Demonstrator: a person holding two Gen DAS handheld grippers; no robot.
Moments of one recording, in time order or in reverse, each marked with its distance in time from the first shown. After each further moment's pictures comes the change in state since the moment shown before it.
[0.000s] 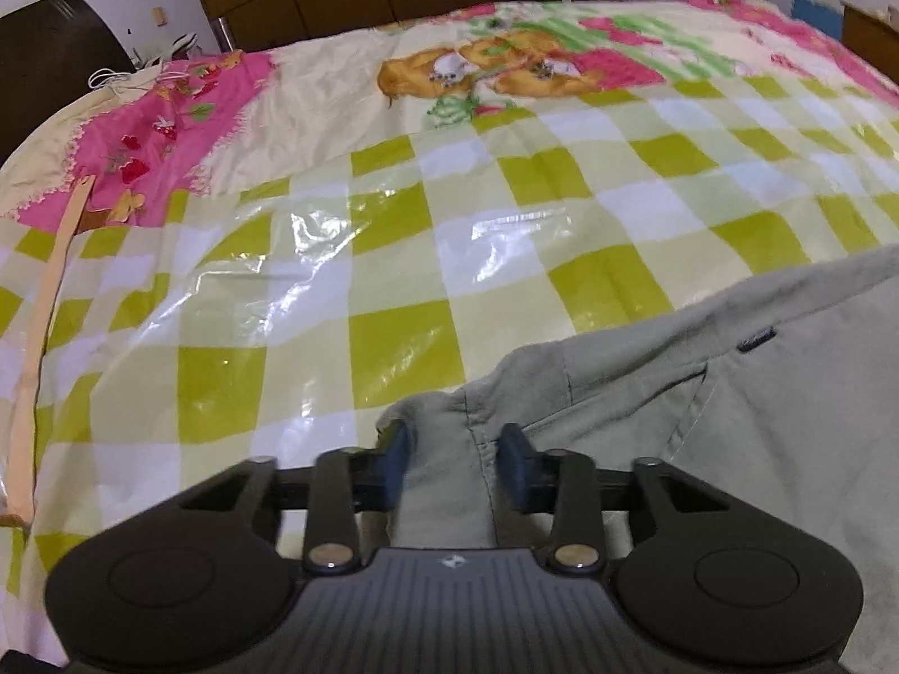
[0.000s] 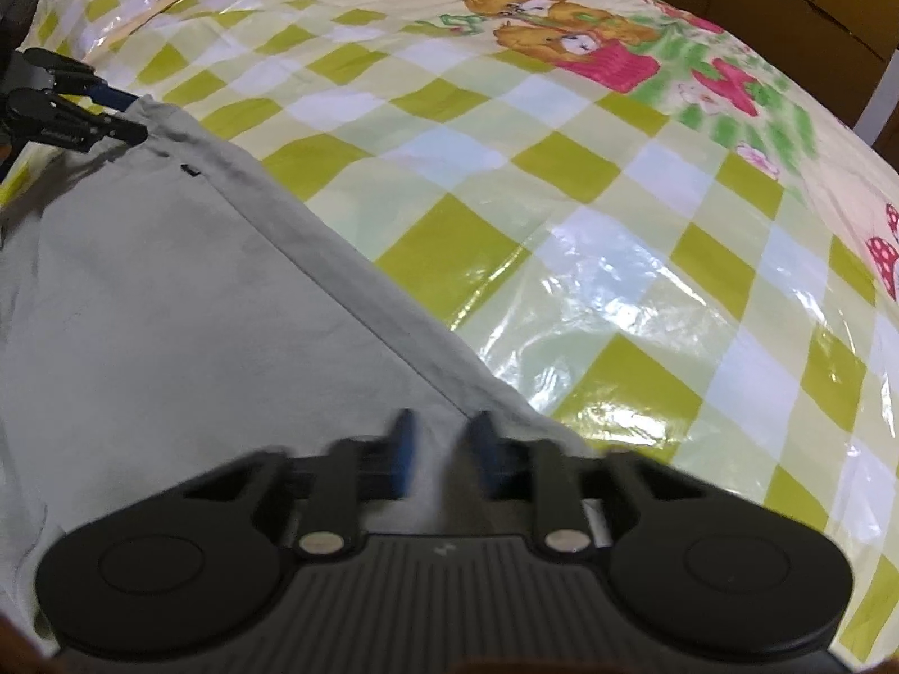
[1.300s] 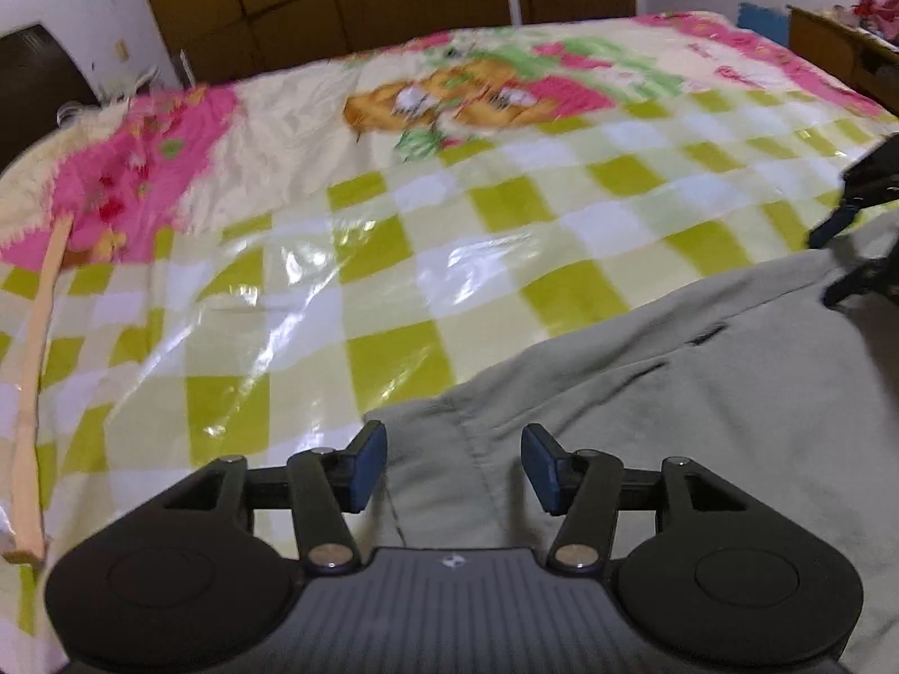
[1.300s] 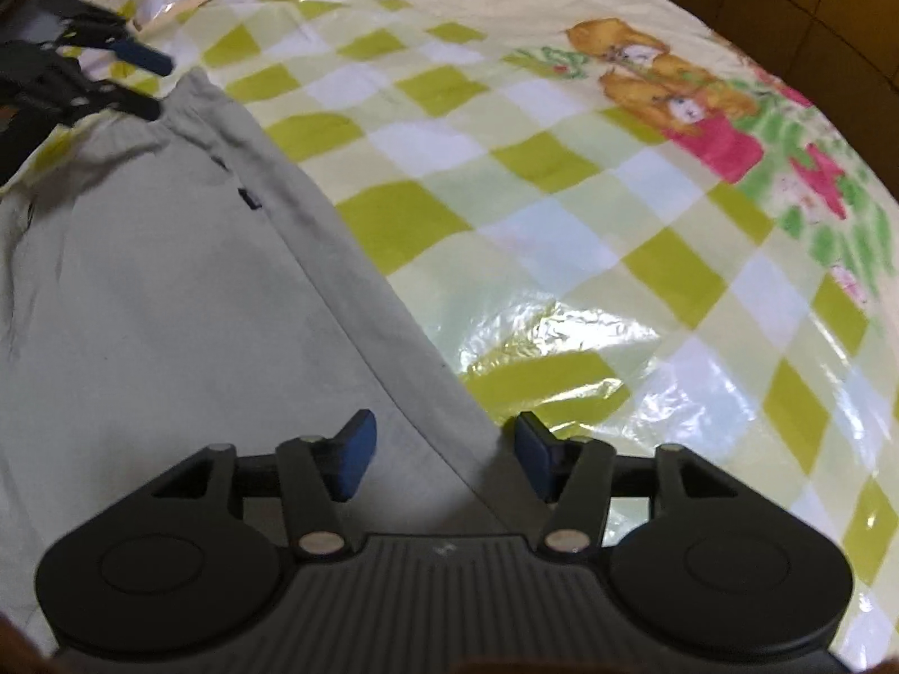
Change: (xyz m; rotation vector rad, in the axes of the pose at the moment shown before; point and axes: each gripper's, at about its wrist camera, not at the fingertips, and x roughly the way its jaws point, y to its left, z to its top) left arm -0.017 0.017 -0.001 0.053 -0.027 -0.093; right arm 0.029 0.034 0.045 -0.178 -0.021 0.063
